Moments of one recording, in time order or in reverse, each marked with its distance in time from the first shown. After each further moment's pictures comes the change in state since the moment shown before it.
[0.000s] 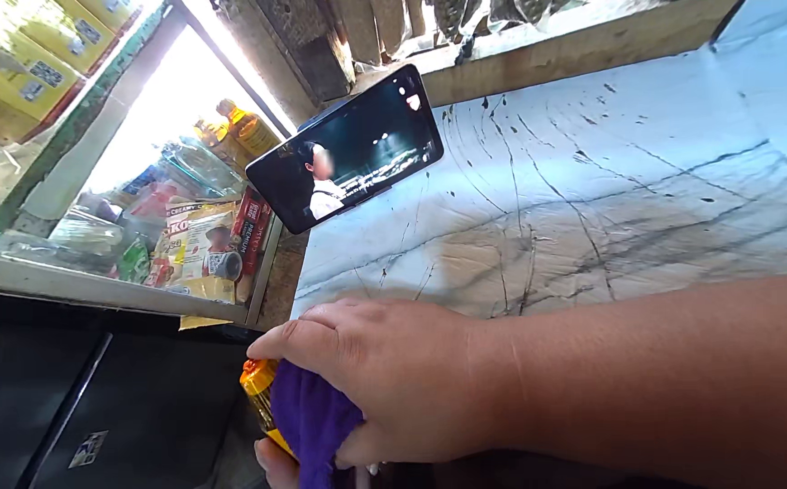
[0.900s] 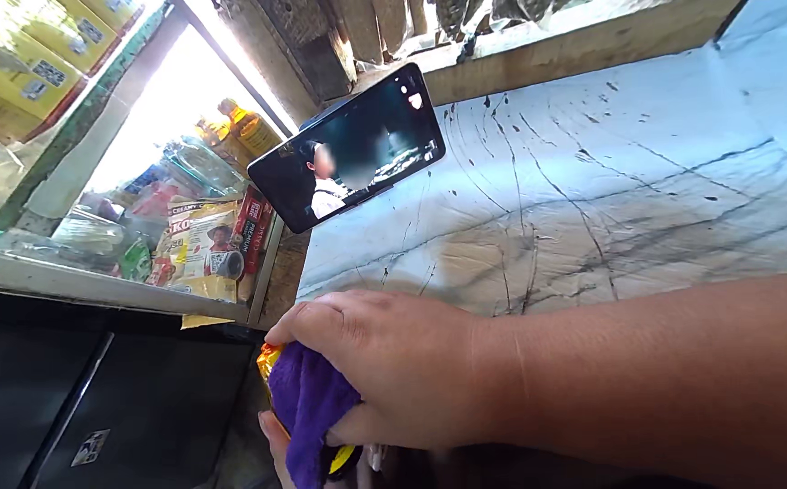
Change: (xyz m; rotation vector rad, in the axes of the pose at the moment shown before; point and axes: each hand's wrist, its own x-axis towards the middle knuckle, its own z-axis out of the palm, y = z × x) left_hand 0.004 0.001 0.013 -0.062 0.150 -0.028; right_hand 0.002 -0.002 -0.005 -0.003 0.011 0.083
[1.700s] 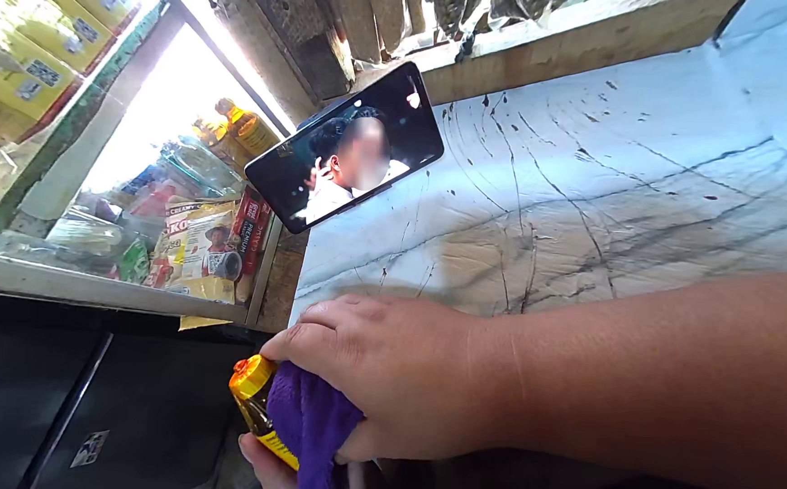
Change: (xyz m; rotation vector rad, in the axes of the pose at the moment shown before) left_hand 0.008 0.005 0.005 -0.050 -0.102 0.127; right_hand -0.001 0.002 0.003 -0.060 -0.030 -0.073
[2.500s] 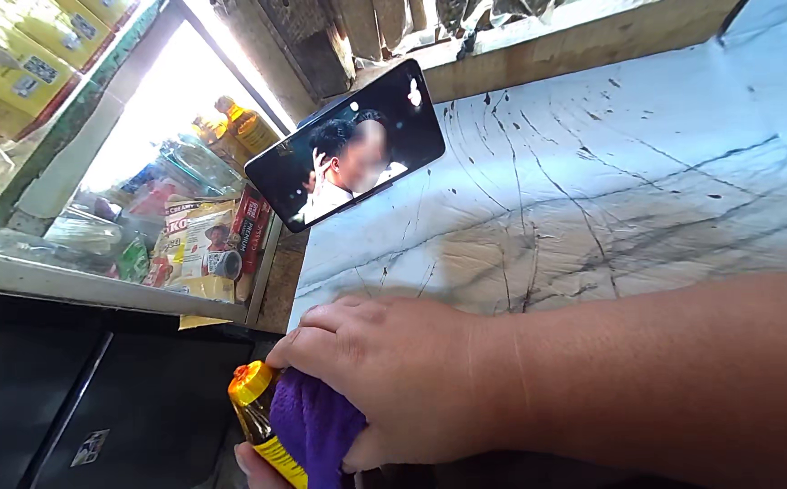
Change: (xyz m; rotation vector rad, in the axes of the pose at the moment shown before) left_hand -0.007 0.007 -0.004 0.351 0.170 0.117; right_hand 0.000 0.000 0.001 -0.030 -0.013 0.001
